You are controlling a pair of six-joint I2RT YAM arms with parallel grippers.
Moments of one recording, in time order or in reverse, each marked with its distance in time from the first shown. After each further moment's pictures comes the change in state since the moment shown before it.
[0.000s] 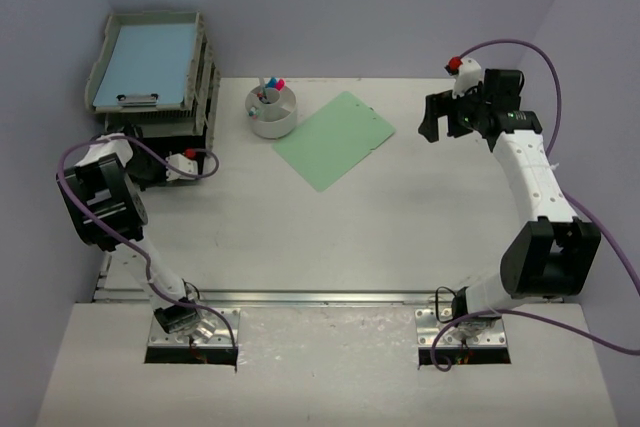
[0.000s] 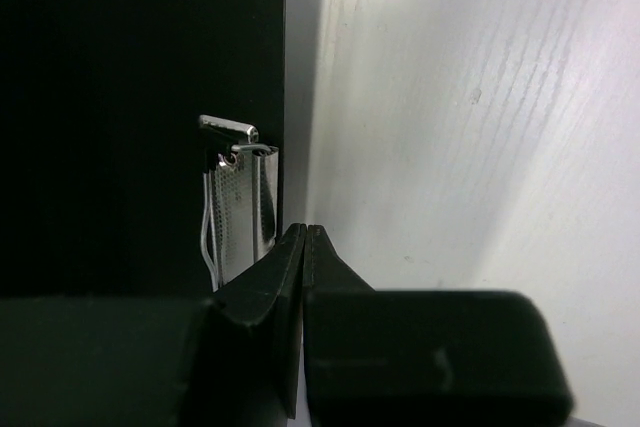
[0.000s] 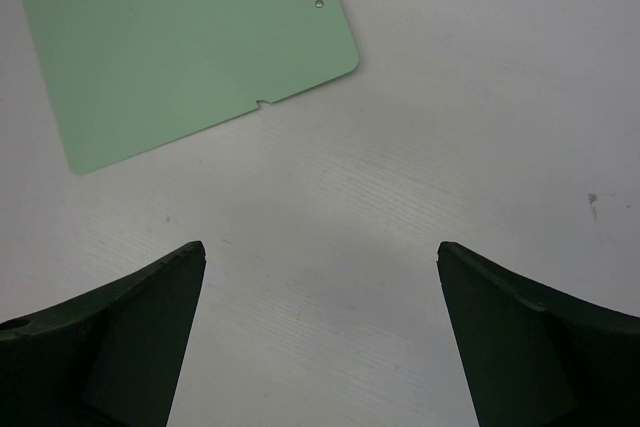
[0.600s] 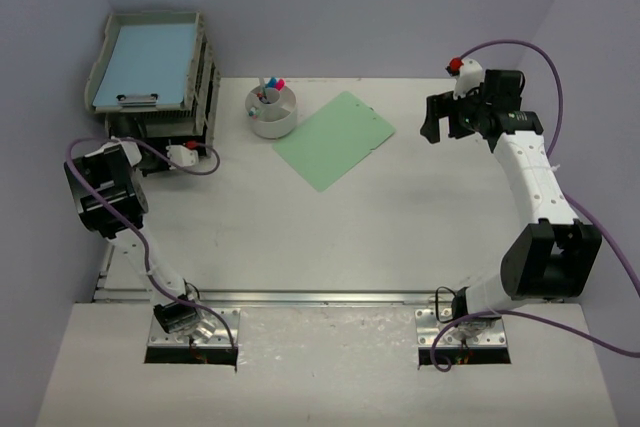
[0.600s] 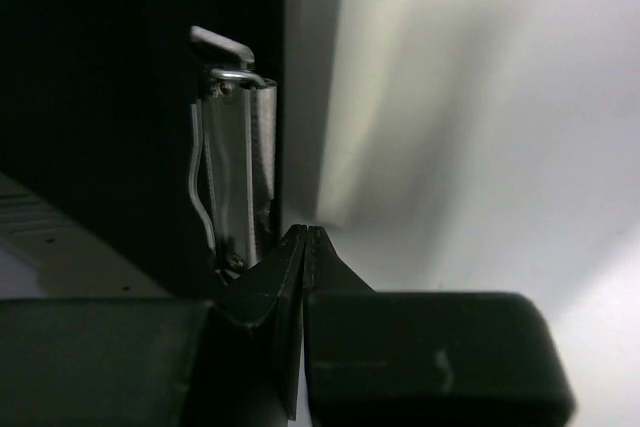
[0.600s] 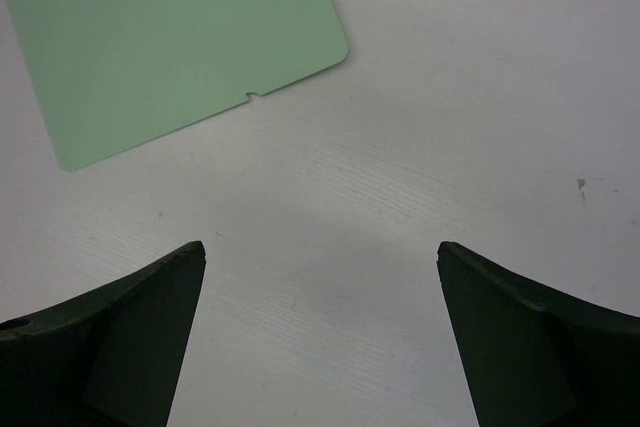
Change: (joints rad) left arm -0.017 0.119 -0.011 0.441 -0.042 -0.067; right arm 0.000 -0.014 0.000 -0.020 0.030 0.000
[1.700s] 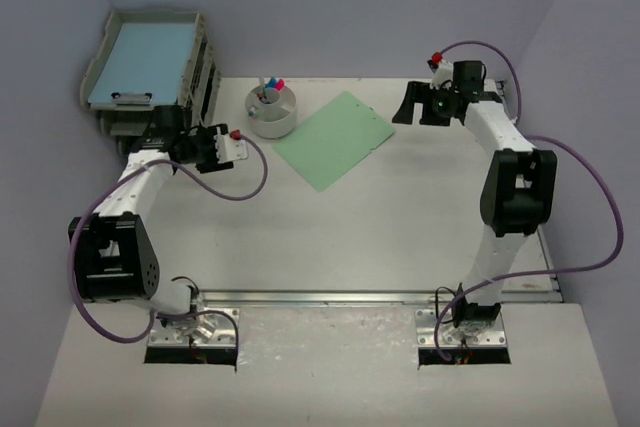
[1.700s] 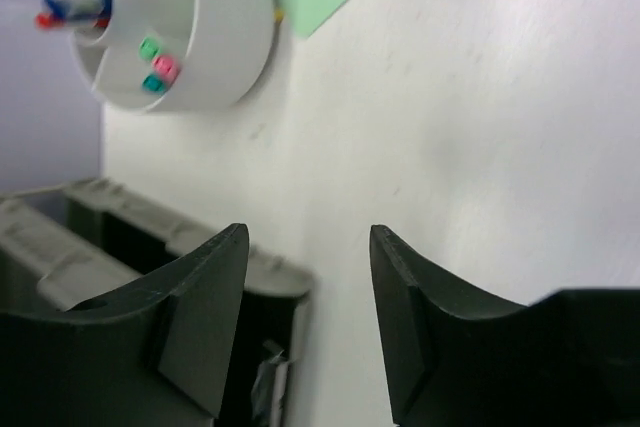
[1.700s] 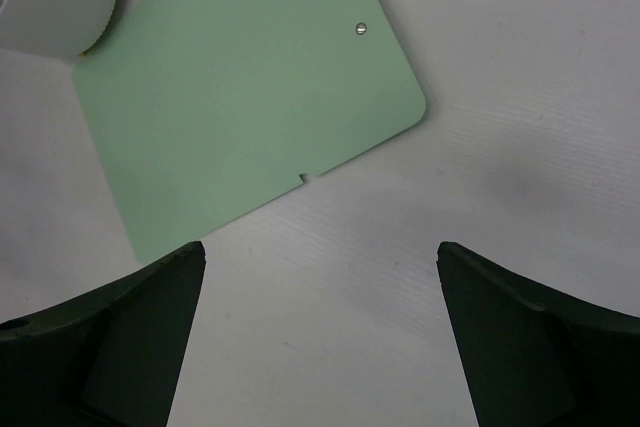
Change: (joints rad) left arm -0.361 -0.548 -0.214 -0.123 0.305 -0.354; right arm 0.027 0.471 0.234 0.122 -0.151 0.293
